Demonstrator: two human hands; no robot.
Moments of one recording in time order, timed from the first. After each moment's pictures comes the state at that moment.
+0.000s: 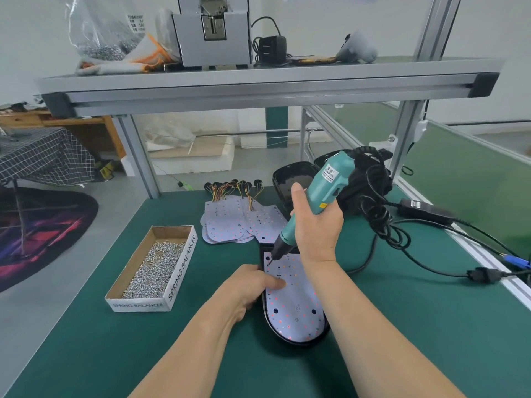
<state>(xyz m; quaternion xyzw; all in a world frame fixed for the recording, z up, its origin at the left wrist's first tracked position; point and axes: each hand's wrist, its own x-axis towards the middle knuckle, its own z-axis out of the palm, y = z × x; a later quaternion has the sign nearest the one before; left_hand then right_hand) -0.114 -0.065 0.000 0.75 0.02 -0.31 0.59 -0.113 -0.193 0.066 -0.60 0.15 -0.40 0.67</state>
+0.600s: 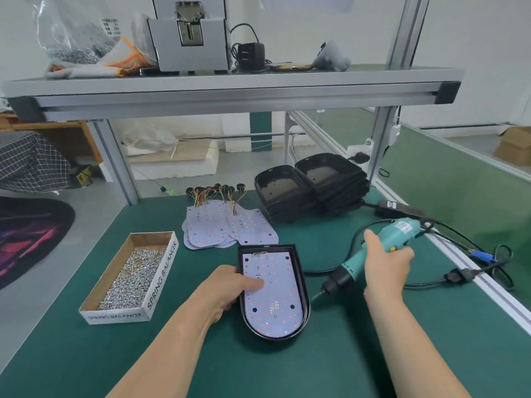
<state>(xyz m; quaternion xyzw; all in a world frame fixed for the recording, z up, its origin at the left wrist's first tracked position) -0.107 -0.061 0.002 0.77 0.02 -0.31 0.56 -0.176 -0.324 0.002 -0.56 0.42 -0.36 0.61</state>
